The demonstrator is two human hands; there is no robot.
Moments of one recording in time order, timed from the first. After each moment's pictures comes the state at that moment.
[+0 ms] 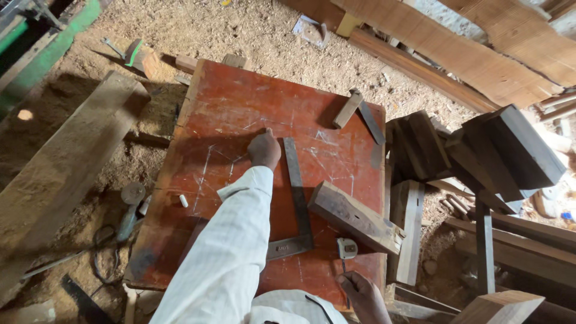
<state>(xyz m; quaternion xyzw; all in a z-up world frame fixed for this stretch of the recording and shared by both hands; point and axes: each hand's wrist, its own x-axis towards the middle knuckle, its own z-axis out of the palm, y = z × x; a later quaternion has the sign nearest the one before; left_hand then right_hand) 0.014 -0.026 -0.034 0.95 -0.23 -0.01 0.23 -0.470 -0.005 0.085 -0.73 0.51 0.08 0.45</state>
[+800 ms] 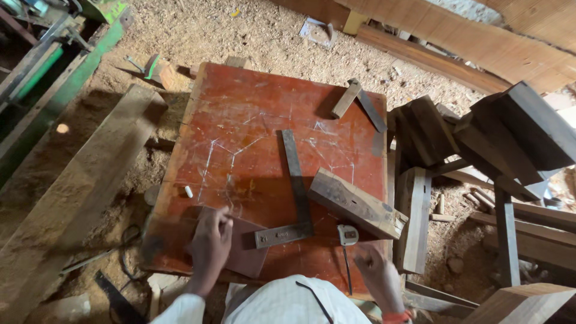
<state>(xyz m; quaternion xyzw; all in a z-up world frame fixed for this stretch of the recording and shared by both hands) -0.175 0.260 0.114 0.87 -0.26 0.06 0.42 -0.468 -0.032 0.106 -0.83 0.46 -0.03 0.30</state>
